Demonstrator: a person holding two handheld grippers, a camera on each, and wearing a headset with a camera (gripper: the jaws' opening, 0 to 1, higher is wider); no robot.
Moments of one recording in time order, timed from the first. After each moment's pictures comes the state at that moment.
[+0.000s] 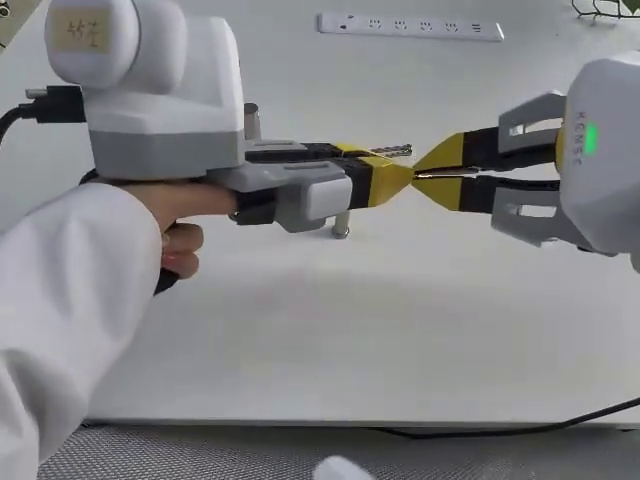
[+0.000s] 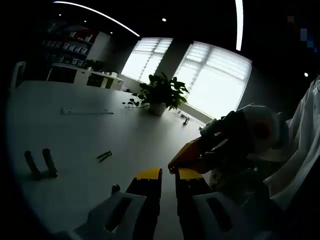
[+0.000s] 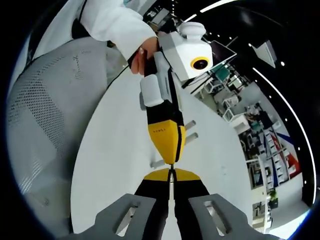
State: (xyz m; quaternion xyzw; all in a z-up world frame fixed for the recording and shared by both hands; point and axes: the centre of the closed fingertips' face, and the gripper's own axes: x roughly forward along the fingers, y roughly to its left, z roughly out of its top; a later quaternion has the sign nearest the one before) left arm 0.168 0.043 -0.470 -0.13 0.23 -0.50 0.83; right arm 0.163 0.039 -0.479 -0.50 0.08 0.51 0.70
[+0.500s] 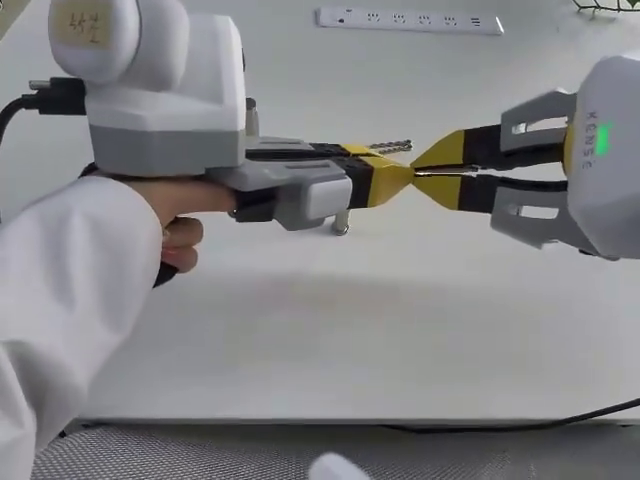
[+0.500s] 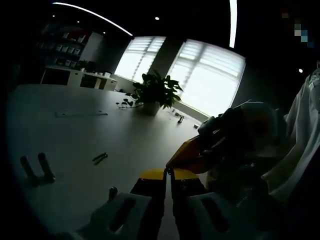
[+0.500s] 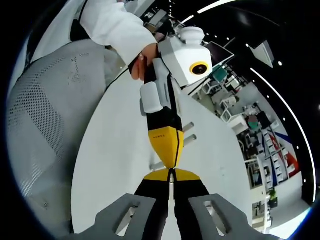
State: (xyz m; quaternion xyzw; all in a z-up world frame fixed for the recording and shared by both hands) left arm 0.166 0.039 -0.469 -0.12 0.22 -0.53 0.81; right arm 0.161 0.041 -0.476 -0.49 0.07 0.50 0.71
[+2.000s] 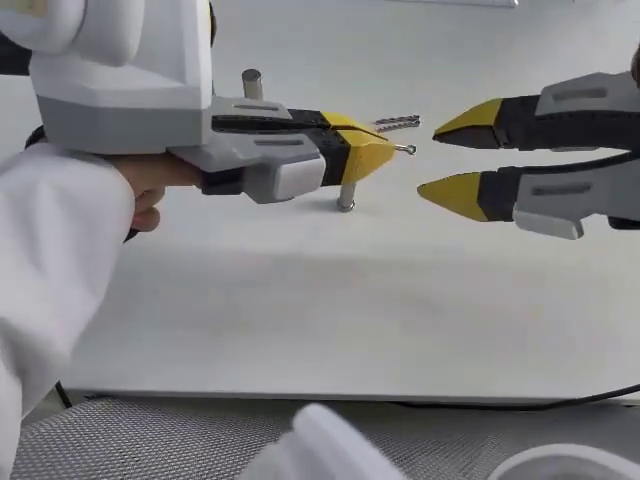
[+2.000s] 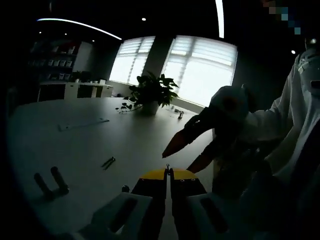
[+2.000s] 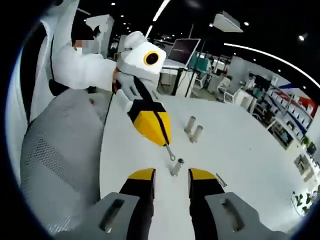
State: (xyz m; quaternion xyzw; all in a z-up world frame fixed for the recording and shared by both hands) left arm 0.162 0.058 -0.469 -0.03 0.18 -0.54 0.82; right arm 0.158 0.034 -0.492 -0.22 0.20 0.55 0.78
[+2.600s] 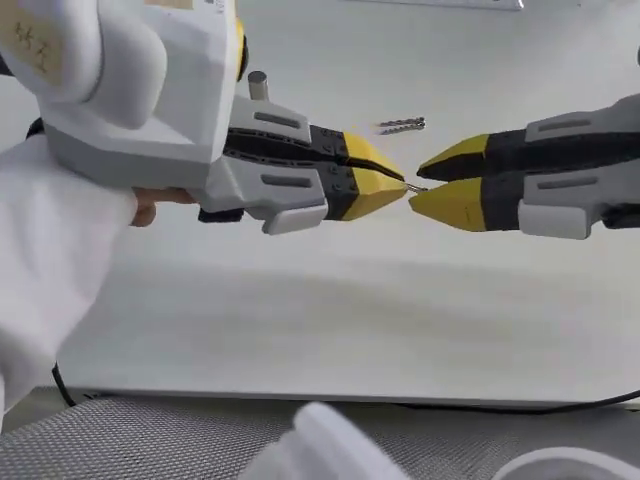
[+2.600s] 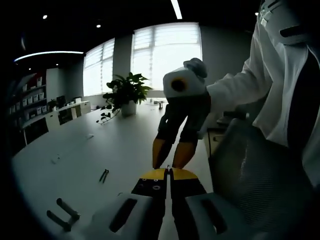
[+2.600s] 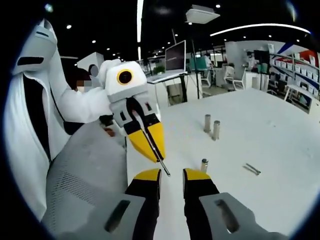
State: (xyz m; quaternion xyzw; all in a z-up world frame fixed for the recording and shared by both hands) left arm 0.125 0.045 -0.471 0.10 0.13 -0.62 0.77; right arm 0.136 0.047 -0.493 -0.10 0.25 0.59 0.76
